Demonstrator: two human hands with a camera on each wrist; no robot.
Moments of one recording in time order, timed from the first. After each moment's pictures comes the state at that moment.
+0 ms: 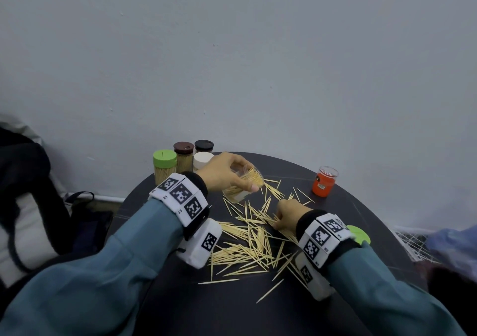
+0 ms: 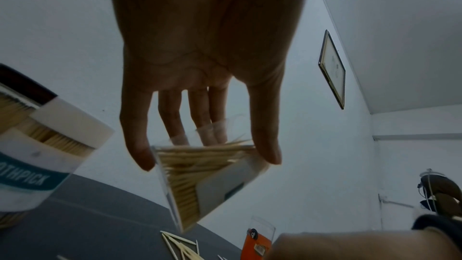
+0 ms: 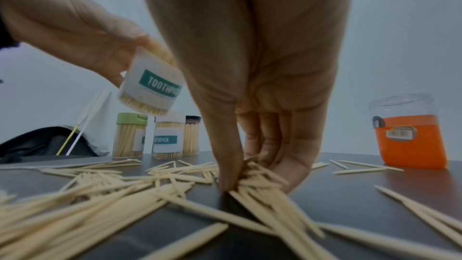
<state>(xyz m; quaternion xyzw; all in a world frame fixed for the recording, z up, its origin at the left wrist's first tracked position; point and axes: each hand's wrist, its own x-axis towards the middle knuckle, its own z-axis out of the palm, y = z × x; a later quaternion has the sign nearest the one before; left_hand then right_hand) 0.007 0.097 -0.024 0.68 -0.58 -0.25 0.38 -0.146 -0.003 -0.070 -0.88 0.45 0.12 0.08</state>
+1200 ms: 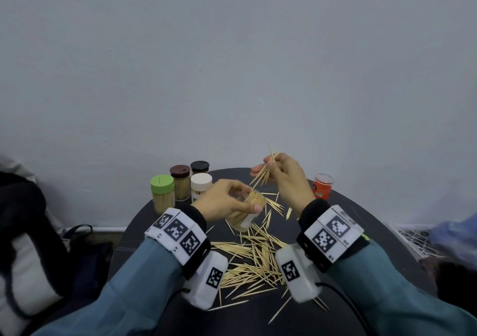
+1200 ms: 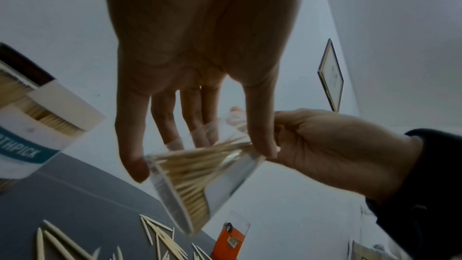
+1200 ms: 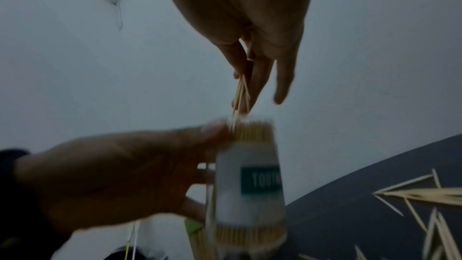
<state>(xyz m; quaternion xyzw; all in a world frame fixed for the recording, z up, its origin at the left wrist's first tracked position) 0.004 0.103 -0.031 0.65 -0.56 -0.32 0.40 -0.126 0.021 -0.010 -0.73 0.28 -0.42 0.46</state>
